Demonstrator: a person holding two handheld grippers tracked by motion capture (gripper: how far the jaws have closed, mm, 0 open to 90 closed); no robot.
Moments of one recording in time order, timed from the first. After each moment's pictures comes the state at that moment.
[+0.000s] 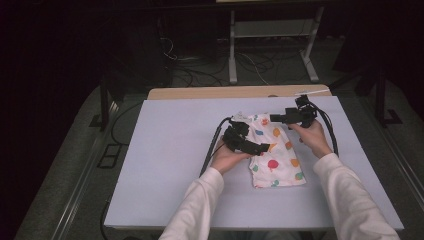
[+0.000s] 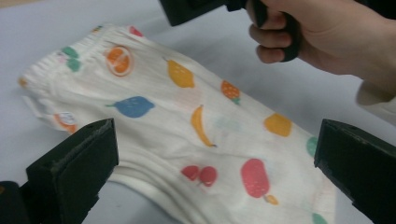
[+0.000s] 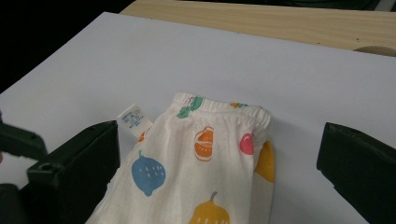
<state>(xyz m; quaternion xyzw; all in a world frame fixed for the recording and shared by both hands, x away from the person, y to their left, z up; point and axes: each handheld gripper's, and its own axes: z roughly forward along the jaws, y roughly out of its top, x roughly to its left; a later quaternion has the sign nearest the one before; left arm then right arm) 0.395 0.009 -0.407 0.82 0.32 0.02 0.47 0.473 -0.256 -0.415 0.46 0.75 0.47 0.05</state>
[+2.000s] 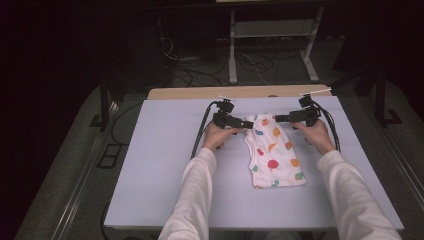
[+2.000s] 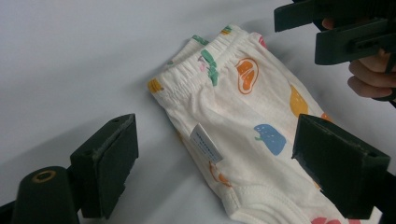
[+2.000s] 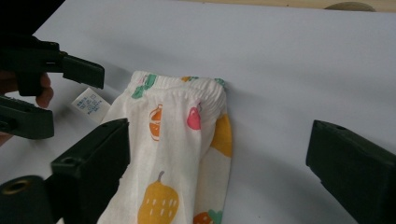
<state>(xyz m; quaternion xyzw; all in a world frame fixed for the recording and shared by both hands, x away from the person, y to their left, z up) 0.495 0.036 -0.436 0.80 0.41 -0.05 0.44 0.490 -0.276 -0.430 0.50 0.75 0.43 0.02</state>
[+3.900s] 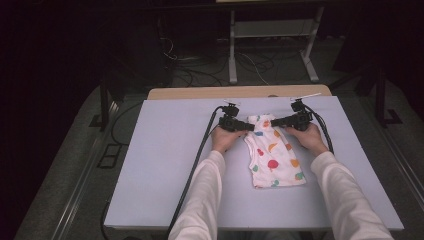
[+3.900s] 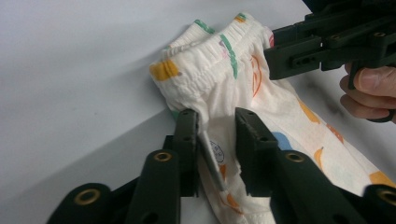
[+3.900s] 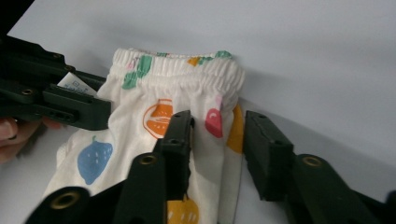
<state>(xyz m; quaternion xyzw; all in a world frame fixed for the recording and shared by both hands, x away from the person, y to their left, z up) 0.500 0.017 -0.463 0.79 0.42 -0.07 0.45 0.499 -0.261 -0.457 0.51 0.76 0.41 -0.01</state>
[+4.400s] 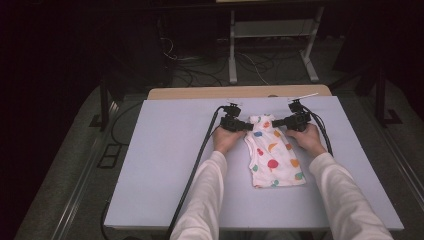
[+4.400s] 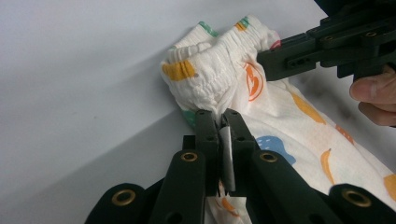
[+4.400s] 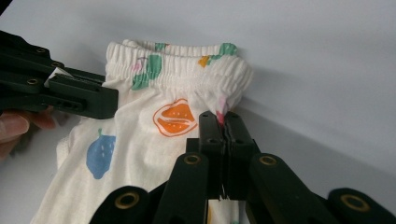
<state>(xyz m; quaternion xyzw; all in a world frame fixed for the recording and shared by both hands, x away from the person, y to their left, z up) 0.496 0.012 -0.459 0.79 0.42 -0.05 0.44 0.497 -0.254 -0.455 0.52 0.76 0.39 -0.01</state>
